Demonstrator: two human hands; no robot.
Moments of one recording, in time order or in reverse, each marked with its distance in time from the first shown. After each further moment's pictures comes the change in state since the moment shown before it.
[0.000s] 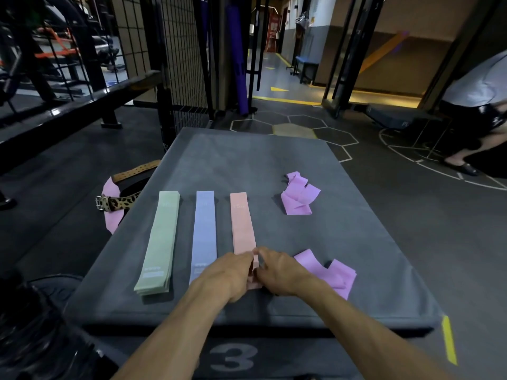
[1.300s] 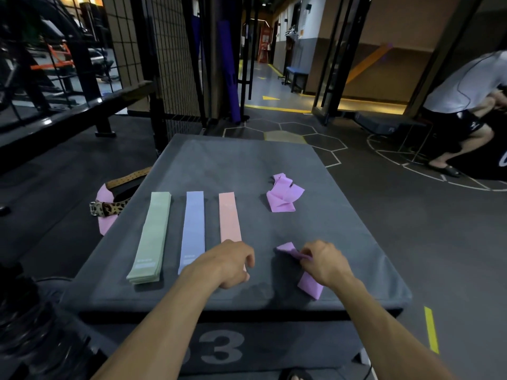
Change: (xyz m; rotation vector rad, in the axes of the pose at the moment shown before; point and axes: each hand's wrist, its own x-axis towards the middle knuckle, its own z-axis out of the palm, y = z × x) left_hand -0.022 0.022 -0.006 -0.014 0.030 0.114; right_hand -0.046 0.112 -0.027 -0.144 0.327 0.226
